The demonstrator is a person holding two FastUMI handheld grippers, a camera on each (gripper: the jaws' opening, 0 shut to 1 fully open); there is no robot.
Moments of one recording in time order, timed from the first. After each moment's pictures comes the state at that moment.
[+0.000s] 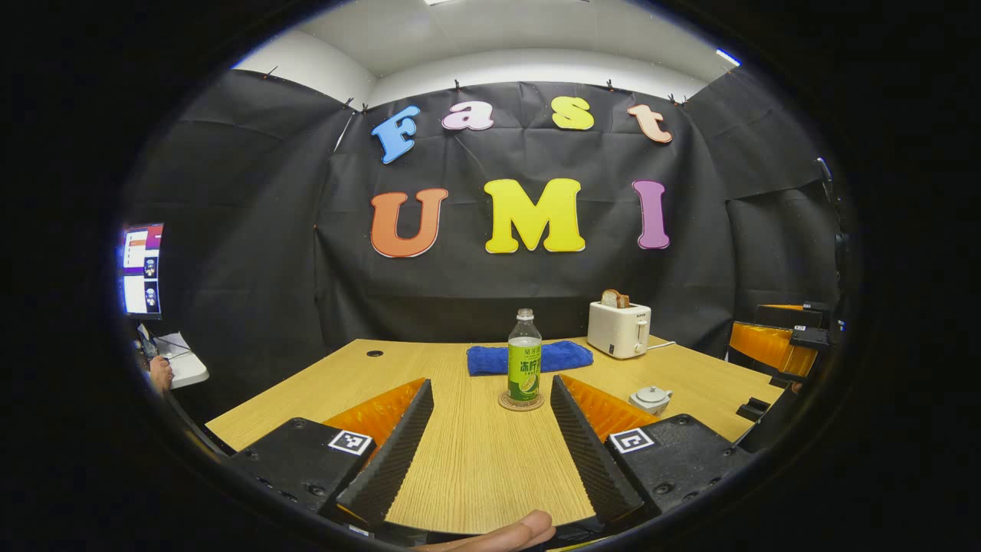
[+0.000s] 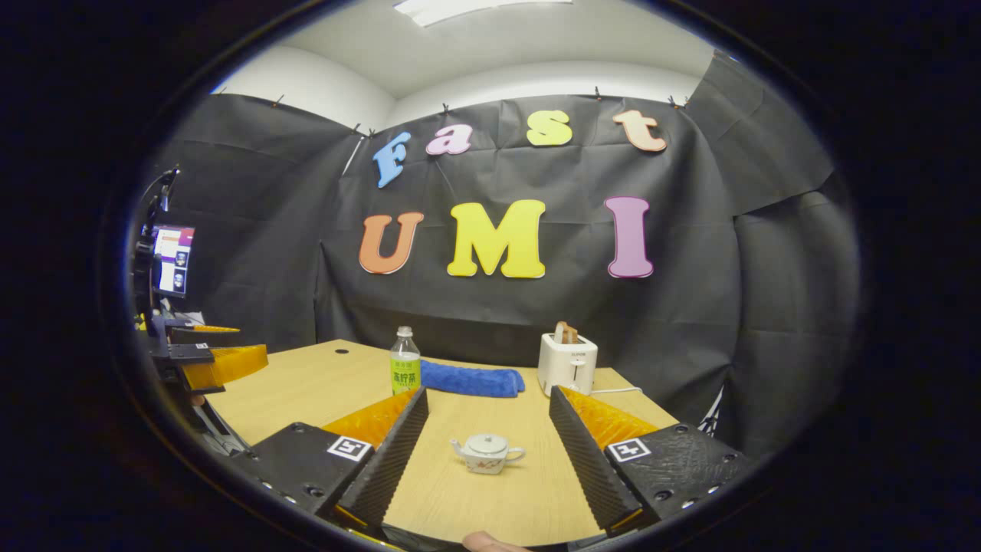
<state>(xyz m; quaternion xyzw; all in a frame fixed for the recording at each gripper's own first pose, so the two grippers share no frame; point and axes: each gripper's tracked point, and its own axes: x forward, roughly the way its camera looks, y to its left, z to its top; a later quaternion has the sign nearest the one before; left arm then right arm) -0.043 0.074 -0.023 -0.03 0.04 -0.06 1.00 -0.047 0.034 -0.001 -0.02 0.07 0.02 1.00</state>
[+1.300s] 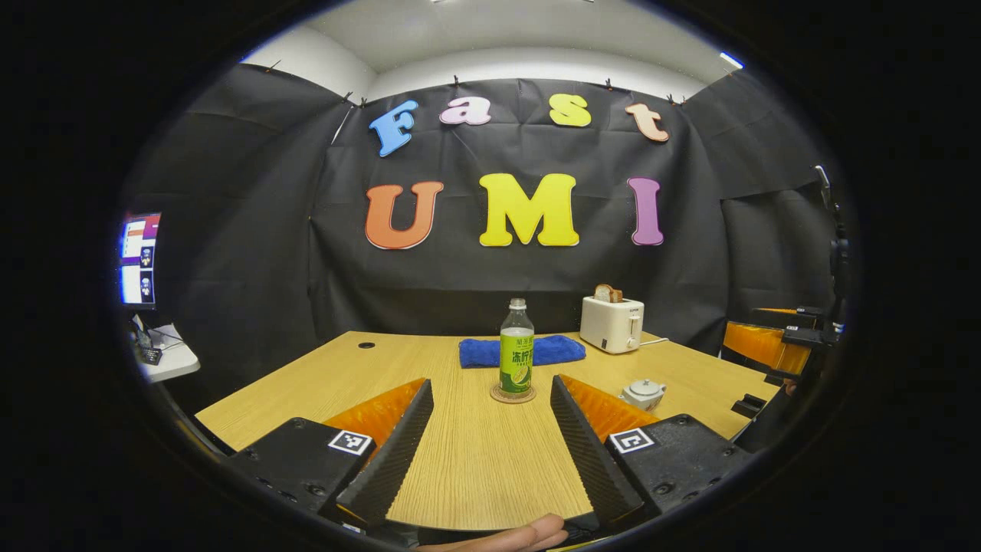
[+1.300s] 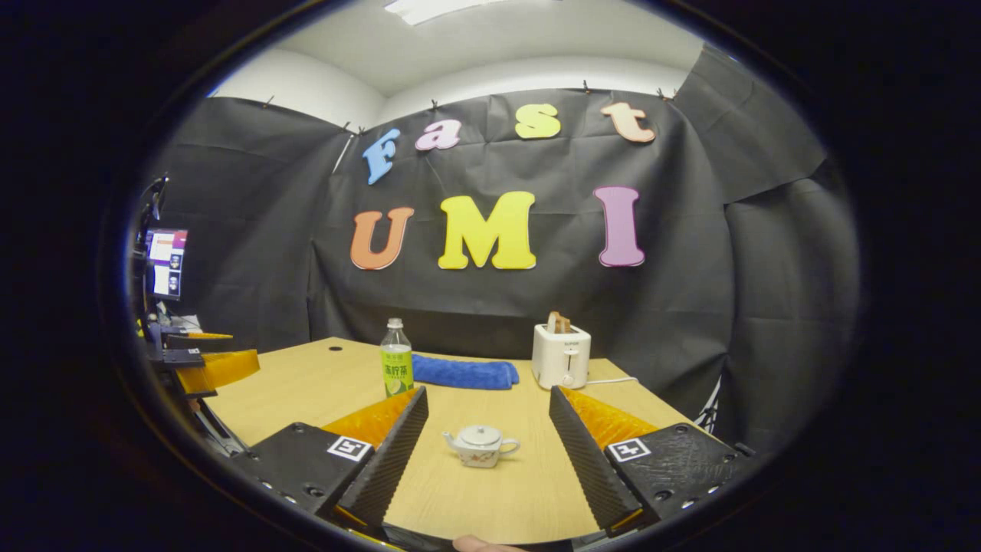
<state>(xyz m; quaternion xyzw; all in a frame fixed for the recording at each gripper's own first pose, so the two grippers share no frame) -0.044 0.067 -0.042 -0.04 0.05 -0.07 1.00 -0.046 0.024 -0.021 -0.01 0.08 0.01 1.00</state>
